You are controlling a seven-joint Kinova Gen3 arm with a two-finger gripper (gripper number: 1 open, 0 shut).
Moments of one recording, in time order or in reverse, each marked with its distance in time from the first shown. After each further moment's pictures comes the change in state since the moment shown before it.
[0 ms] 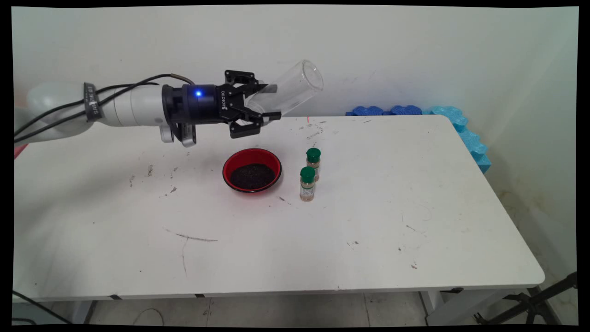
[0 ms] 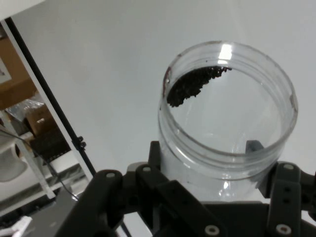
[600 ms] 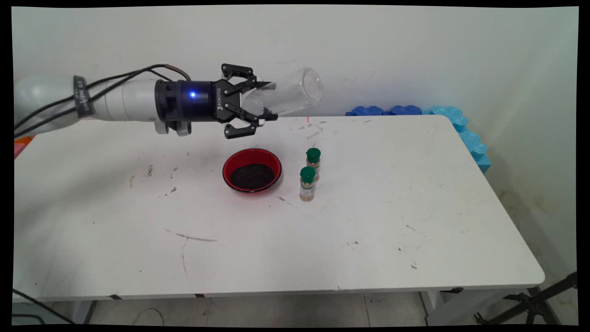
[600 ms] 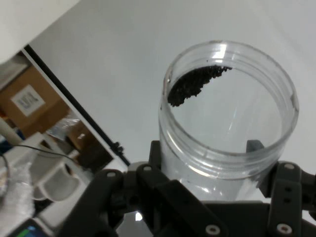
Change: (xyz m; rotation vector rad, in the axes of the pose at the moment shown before) arm -0.016 0.003 -0.007 0.048 -0.005 0.246
